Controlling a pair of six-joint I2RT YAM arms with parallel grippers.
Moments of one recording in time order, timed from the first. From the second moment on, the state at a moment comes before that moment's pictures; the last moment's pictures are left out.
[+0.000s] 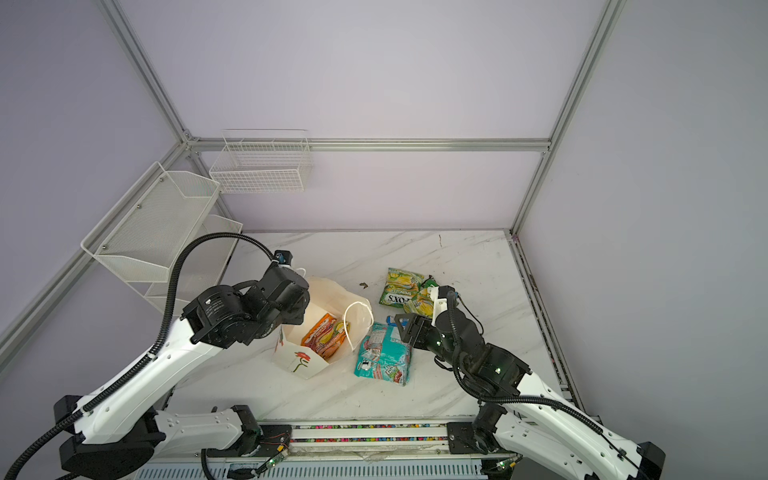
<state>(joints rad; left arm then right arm) -0.84 1.22 1.53 -1.33 -0.61 -0.62 0.85 0.75 0.74 -0.44 0.11 0.96</state>
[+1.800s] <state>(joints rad) -0.84 1.21 1.53 -1.30 -0.58 -0.63 0.85 0.91 0.61 -0.38 -0.03 1.00</state>
